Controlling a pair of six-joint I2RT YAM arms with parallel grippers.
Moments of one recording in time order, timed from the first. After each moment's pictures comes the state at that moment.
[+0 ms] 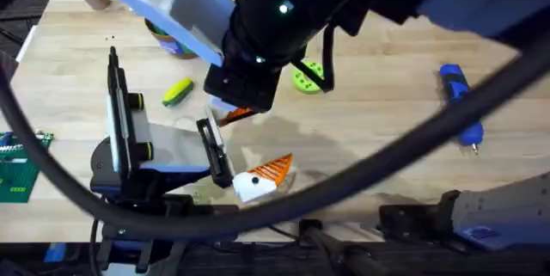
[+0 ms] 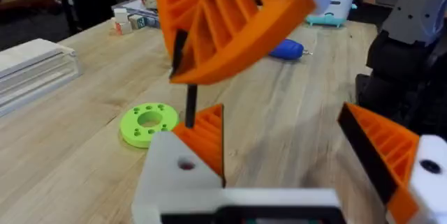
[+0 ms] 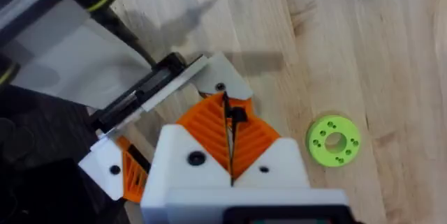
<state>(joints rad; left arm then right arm) -0.05 0.01 0.01 -0.09 1.14 0.03 1.06 1.74 1.91 -1.25 -0.04 -0.23</state>
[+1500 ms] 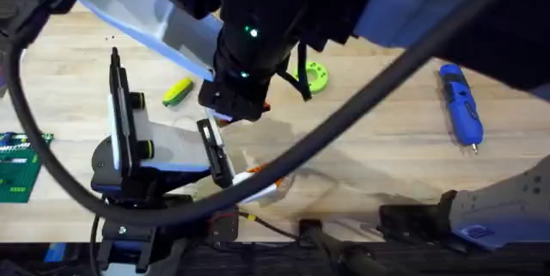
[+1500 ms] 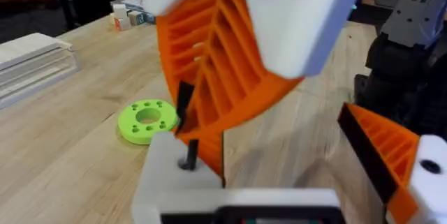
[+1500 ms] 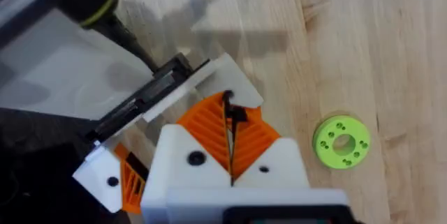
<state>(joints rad) -0.05 0.01 0.01 -0.10 1.14 0.02 1.09 1.80 1.91 -1.26 -0.03 -0.23</state>
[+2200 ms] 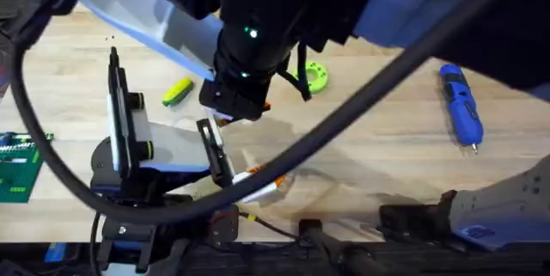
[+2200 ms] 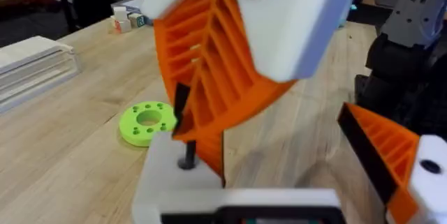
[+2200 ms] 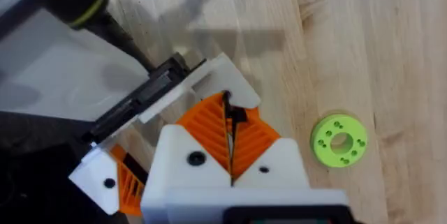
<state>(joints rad) -0.05 0.01 0.01 -0.09 1.14 0.02 1.09 1.80 1.91 -1.26 -0.02 -0.23</state>
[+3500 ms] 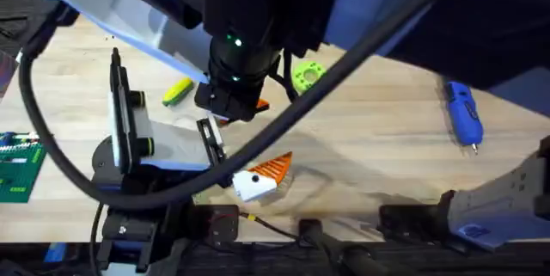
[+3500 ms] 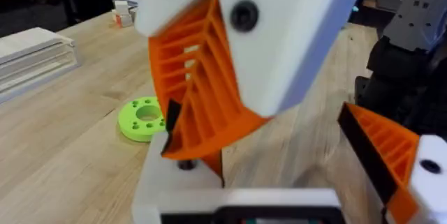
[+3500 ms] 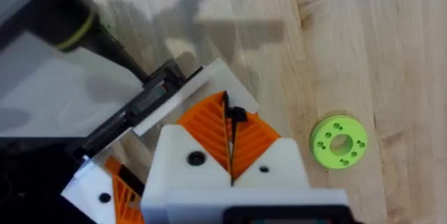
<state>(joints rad) -0.05 0.01 0.00 -0.10 1.13 0.00 1.09 1.84 1.92 -1.26 0.01 -0.22</state>
